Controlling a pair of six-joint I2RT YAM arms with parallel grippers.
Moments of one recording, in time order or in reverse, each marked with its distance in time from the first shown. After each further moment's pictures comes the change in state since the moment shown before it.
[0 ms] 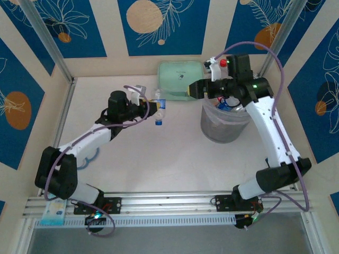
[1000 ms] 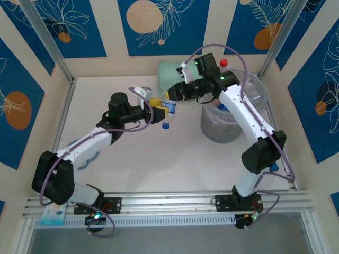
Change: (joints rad) left arm -0.070 -0.058 -0.013 0.087 0.137 0.045; right arm 0.131 0.239 0.101 0.034 -0.027 0.023
